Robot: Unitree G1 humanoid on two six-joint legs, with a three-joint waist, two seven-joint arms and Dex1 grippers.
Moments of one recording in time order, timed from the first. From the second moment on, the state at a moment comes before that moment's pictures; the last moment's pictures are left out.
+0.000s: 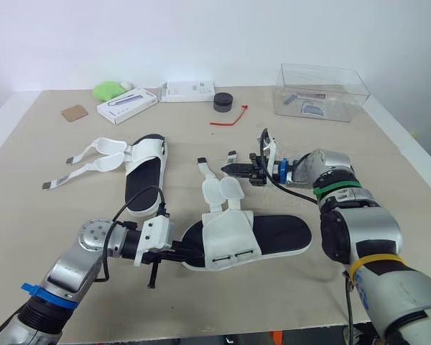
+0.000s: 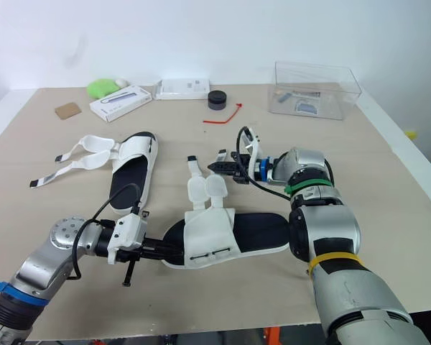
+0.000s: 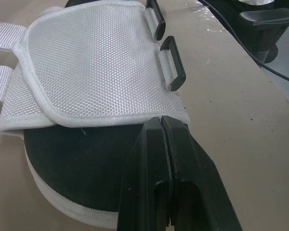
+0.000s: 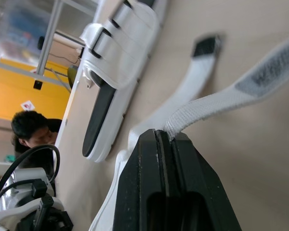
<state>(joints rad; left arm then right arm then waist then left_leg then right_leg) -0.21 0.64 -0.23 -0.23 -0.35 0.14 -1.27 -1.22 -0.35 -0.06 1.13 0.36 0.89 1.10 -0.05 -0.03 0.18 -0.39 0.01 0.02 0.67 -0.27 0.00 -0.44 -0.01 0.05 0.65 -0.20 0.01</state>
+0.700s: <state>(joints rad) -0.37 0.55 -0.22 -0.03 -0.27 0.02 -1.17 -0.76 -0.49 0.10 0.33 0.11 -0.75 1.28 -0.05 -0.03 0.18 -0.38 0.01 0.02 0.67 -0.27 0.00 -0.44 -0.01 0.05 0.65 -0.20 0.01</state>
